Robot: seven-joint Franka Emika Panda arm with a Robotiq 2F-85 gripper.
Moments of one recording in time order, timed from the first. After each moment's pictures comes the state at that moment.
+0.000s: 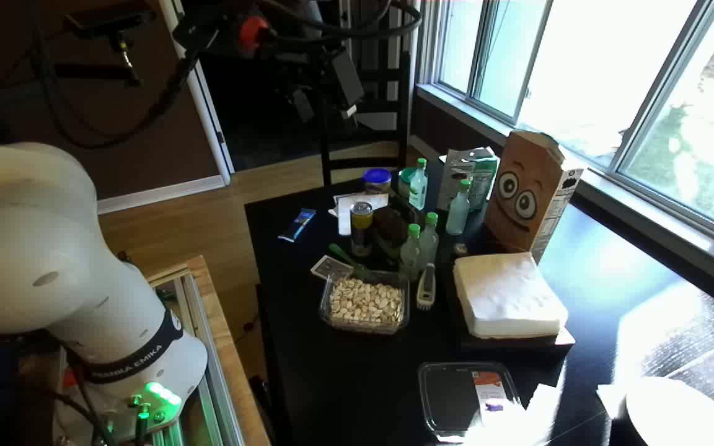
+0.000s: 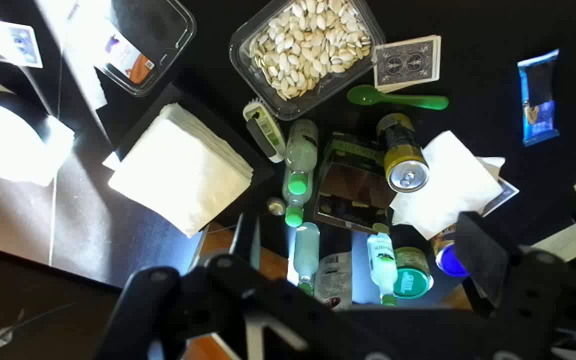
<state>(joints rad) 0.02 -0.94 -0.03 -2.71 -0.07 2.08 -0.21</state>
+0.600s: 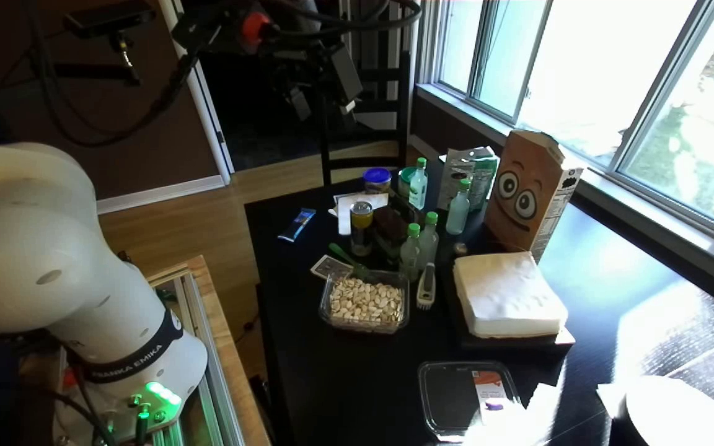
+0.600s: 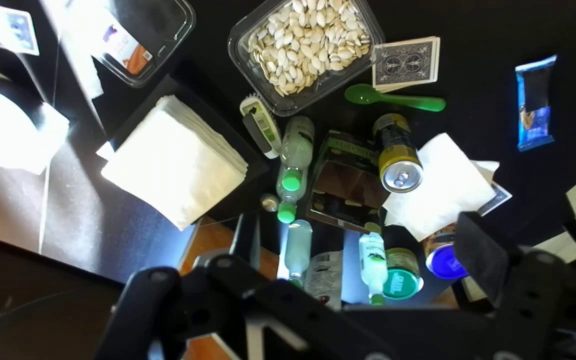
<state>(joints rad) 0.04 -0.94 -0.02 -2.71 -0.07 2.08 -0.23</state>
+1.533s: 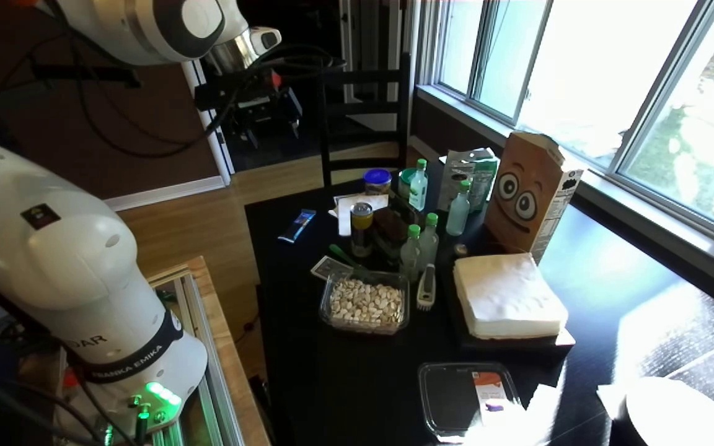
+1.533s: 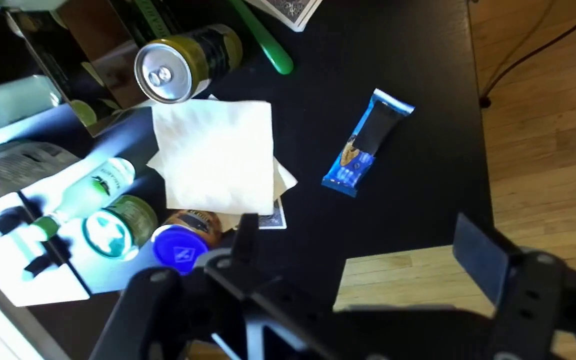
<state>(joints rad) 0.46 -0.49 0.20 -2.74 -0.05 2.49 -0.39</state>
